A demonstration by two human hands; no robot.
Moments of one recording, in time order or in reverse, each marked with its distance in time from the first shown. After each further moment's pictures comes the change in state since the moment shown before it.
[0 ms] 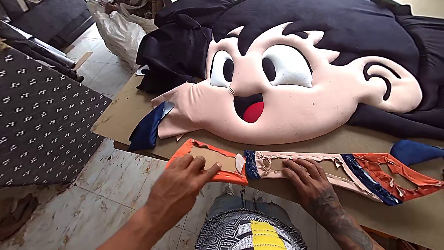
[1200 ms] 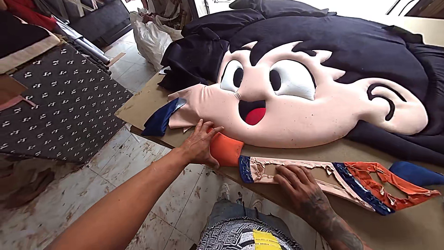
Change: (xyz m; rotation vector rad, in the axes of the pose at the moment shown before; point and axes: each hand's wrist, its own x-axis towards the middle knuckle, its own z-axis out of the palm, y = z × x) left_hand 0.069 -0.032 0.069 -0.122 -0.228 -0.382; right_hand -0.004 0.021 -0.002 0.037 -0.015 -0.215
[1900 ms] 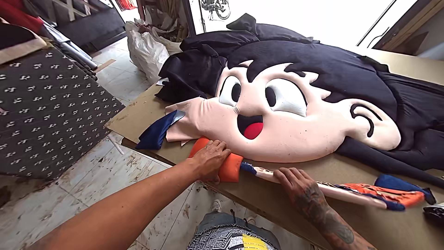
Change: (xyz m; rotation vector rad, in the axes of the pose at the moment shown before) left_hand 0.018 0.028 -0.019 0.205 -0.126 0.336; right_hand 0.055 0.014 -0.014 -0.152 0.000 0.005
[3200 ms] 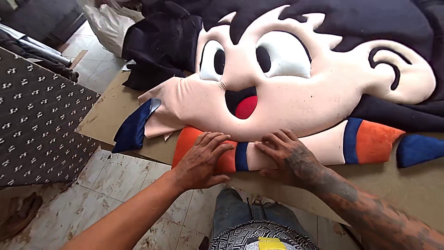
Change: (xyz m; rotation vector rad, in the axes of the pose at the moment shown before) left_hand -0.007 0.012 0.028 -0.170 0.422 0.202; right_hand 0.048 0.010 0.017 0.222 -0.194 -0.012
